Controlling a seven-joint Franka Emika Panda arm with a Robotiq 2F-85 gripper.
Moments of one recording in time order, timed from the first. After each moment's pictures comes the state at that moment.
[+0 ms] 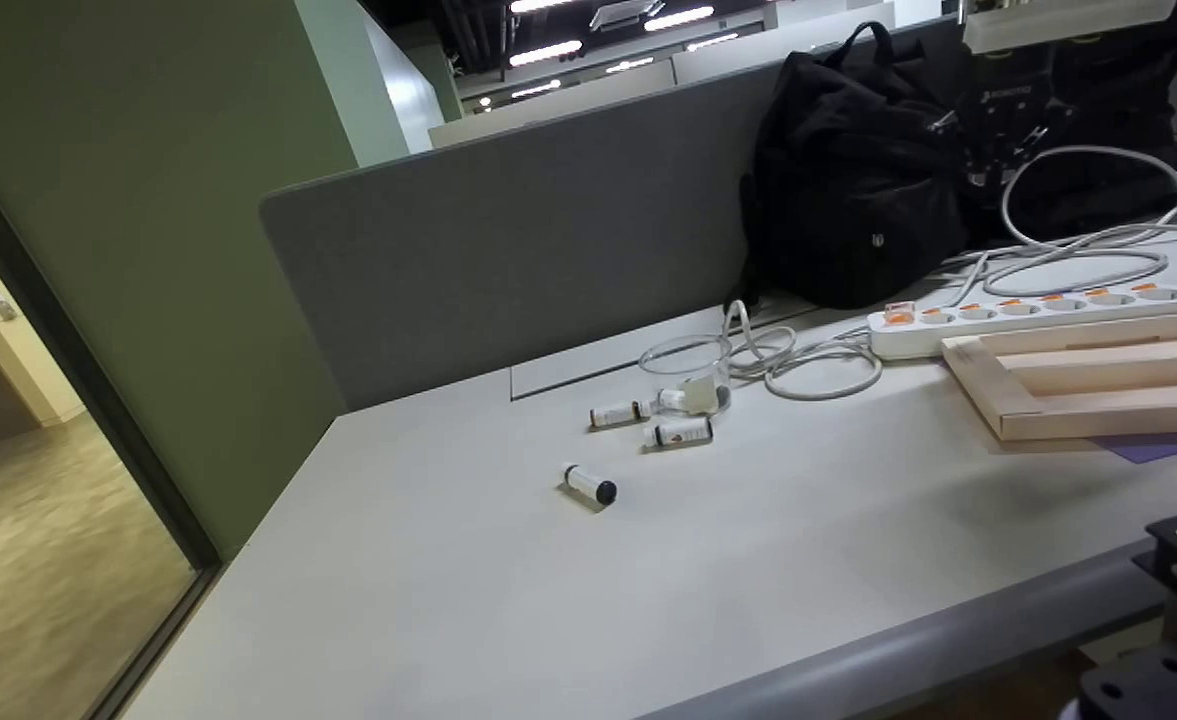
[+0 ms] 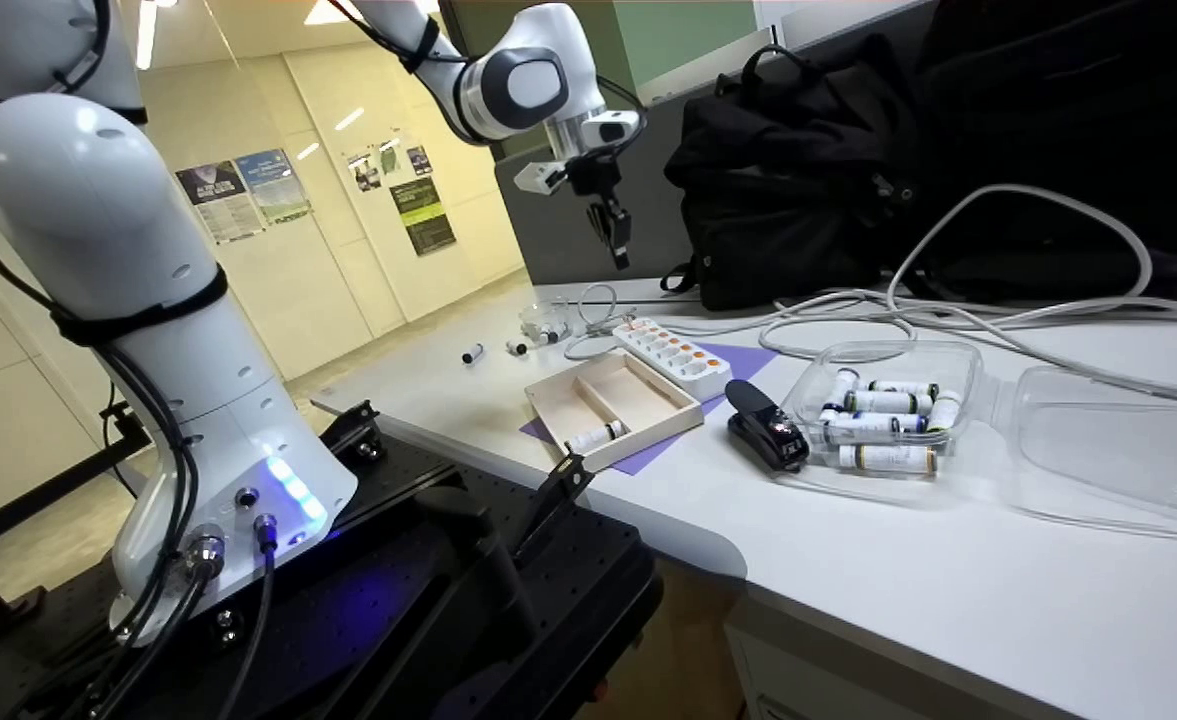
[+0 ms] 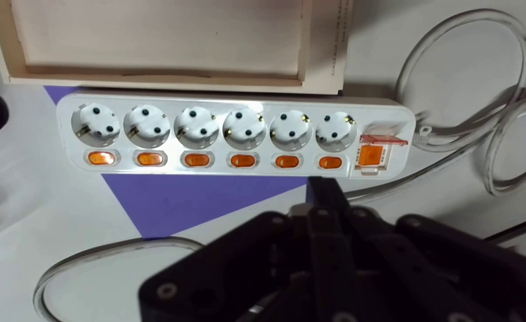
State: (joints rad) arm -0.03 0.27 -0.05 -2.30 0.18 2.67 0.23
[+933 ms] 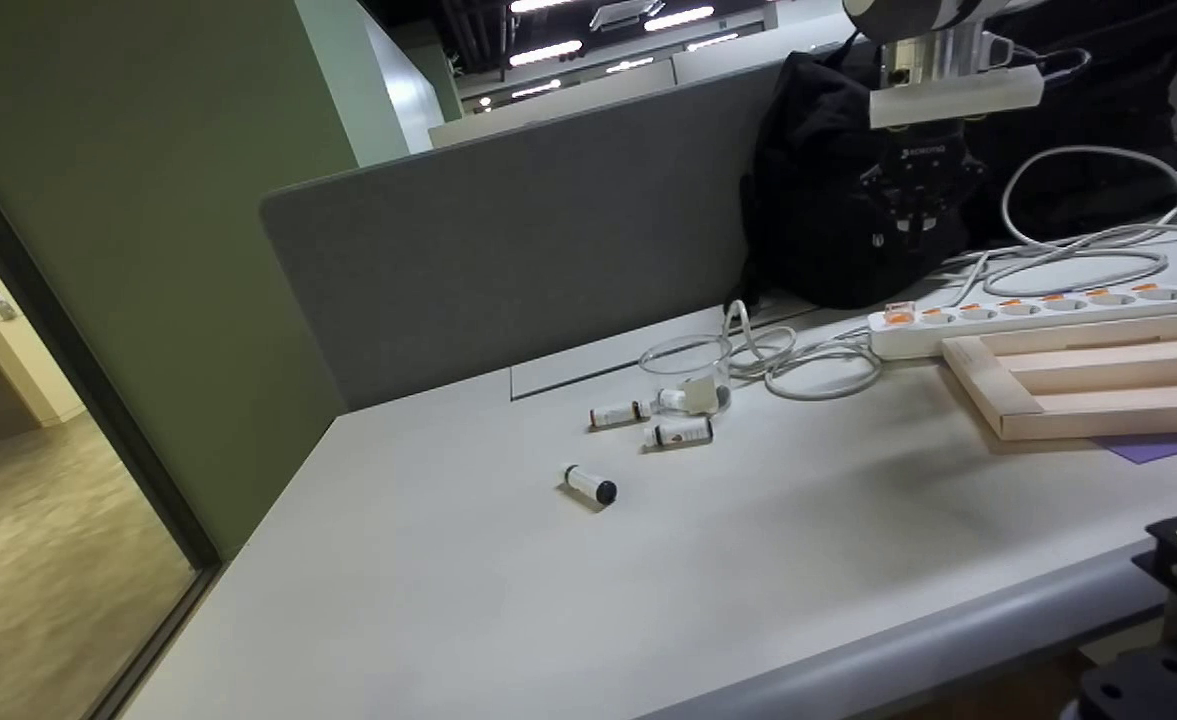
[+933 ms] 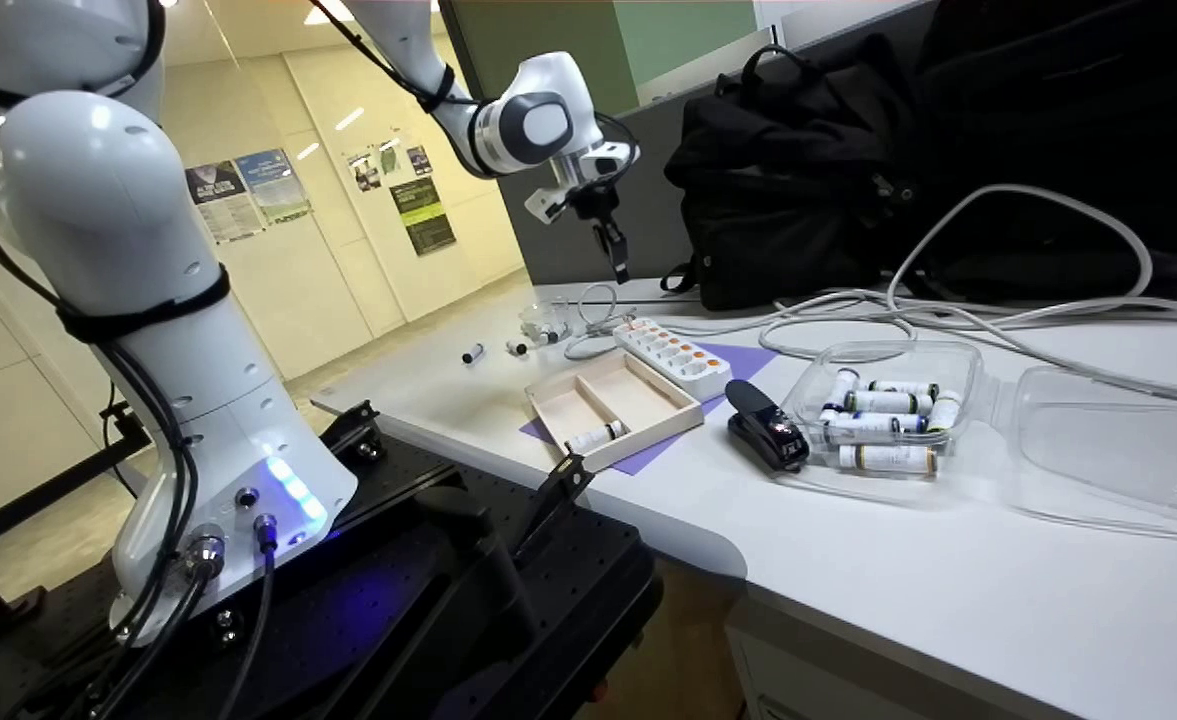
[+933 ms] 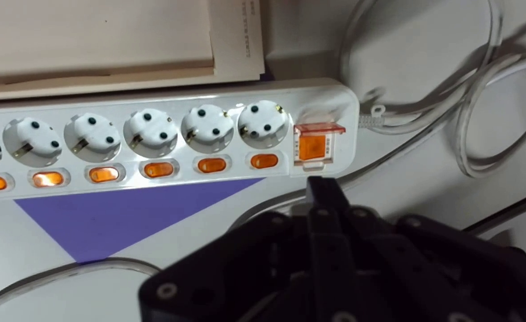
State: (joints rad) arm 0.10 0.45 -0.07 -2.16 0.17 2.74 0.45
